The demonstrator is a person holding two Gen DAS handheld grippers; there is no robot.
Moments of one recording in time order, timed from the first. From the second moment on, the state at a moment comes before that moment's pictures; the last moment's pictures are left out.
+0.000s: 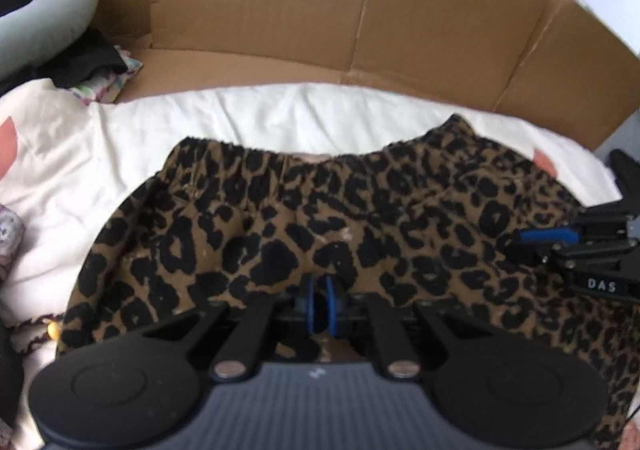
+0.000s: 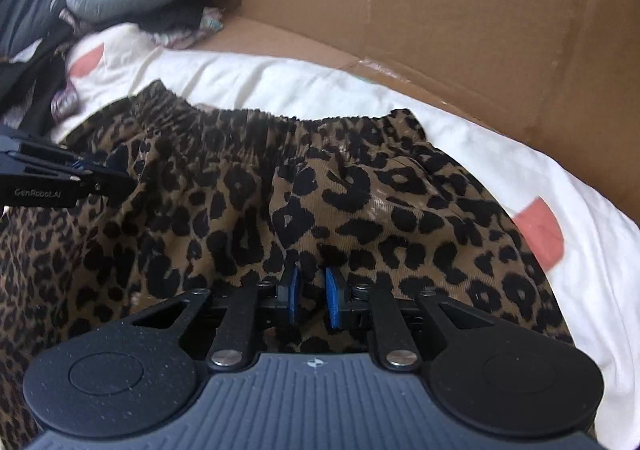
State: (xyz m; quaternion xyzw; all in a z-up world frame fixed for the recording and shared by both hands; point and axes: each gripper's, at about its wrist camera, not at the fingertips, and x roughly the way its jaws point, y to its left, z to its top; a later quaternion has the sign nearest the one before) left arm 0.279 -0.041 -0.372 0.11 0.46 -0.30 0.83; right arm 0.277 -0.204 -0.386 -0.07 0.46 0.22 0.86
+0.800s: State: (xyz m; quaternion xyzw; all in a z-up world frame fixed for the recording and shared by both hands) left arm 0.247 -0.028 -0.376 0.09 0.50 -0.32 0.80; right arm 0.245 -0.215 -0.373 -0.04 0.48 0.22 0.85
